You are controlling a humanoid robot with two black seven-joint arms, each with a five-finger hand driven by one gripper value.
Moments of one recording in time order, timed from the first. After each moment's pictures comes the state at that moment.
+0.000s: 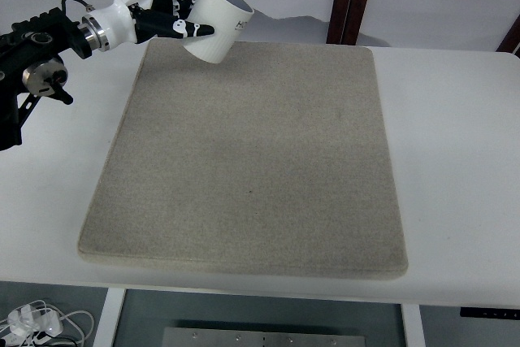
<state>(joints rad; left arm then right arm) -1.07 0.38 -0.53 -0.53 0.56 -0.59 -0.40 0.00 0.00 -0.01 0.19 -0.03 -0.01 -0.03</state>
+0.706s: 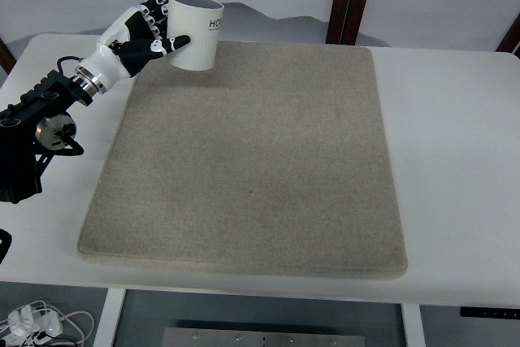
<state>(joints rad) -0.92 0.29 -0.54 -0.42 0.41 -0.61 -0.61 0.00 0.00 -0.01 0.19 -0.03 -0.01 -0.03</state>
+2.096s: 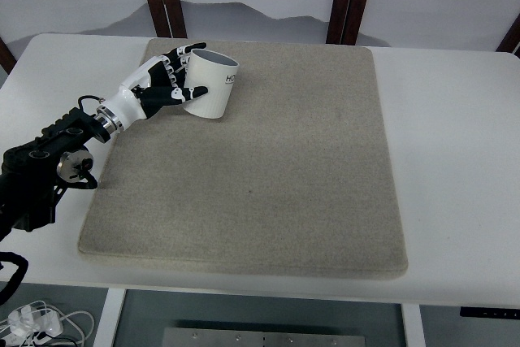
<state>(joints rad) -0.85 0.21 -0.50 -0.35 0.48 -0.57 -0.61 0.00 0.00 -0.01 0.19 -0.03 -0.01 -0.03</state>
